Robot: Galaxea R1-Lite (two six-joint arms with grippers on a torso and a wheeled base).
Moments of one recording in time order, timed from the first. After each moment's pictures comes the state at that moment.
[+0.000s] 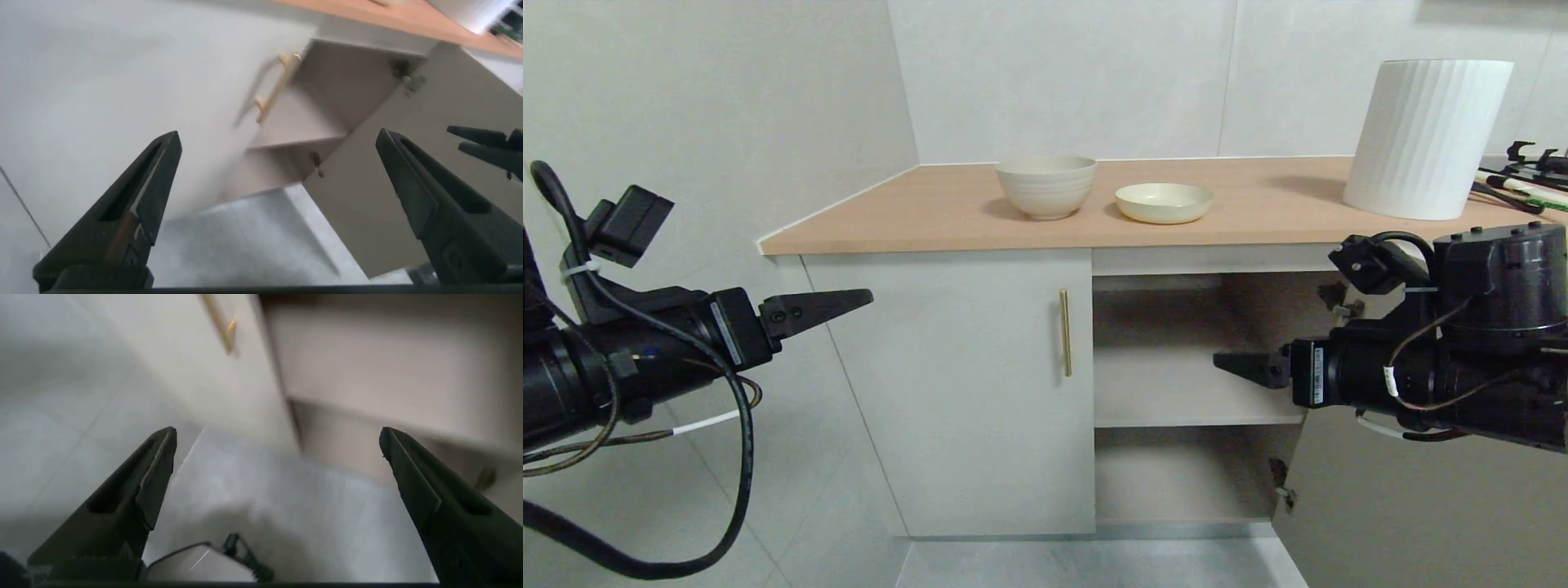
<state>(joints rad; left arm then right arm) -0.06 1.34 -0.72 -0.41 -0.44 -0.35 0.49 1.54 -0.80 -0.36 0.07 0.24</state>
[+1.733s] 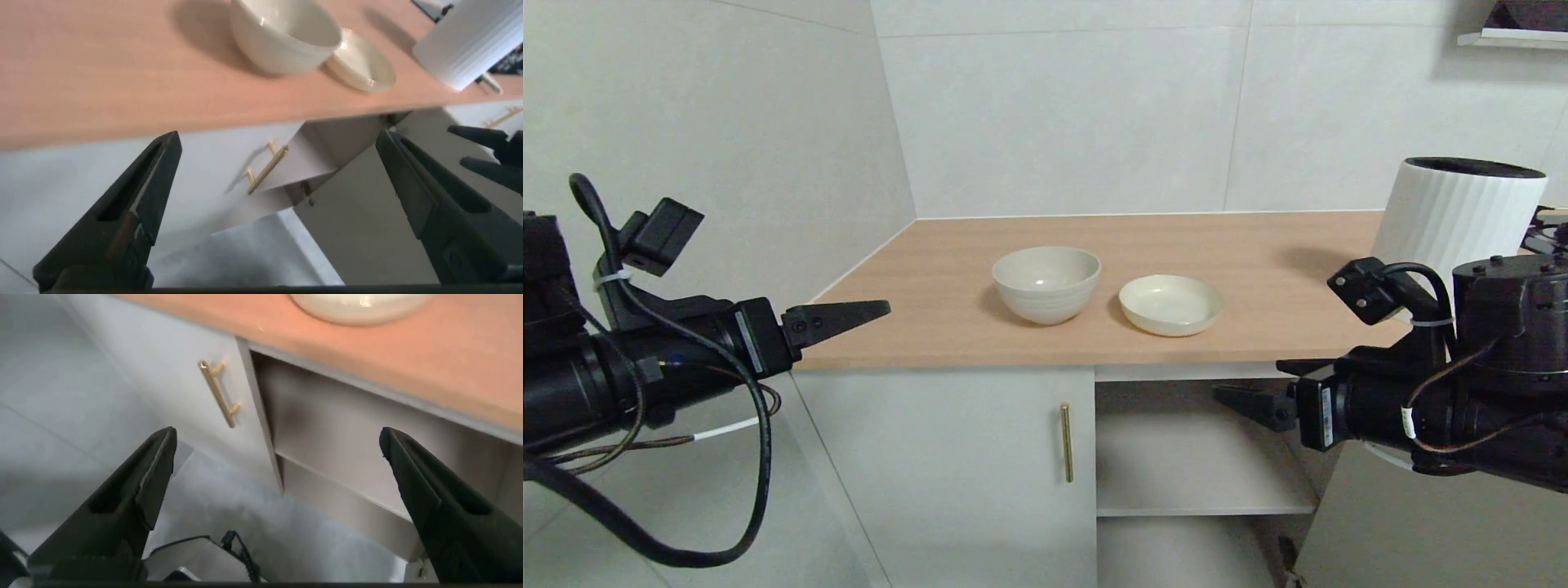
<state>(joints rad) -0.09 1.37 -0.72 -0.41 -0.44 -0.36 0.54 1.50 -0.70 -0.43 0.07 0.13</state>
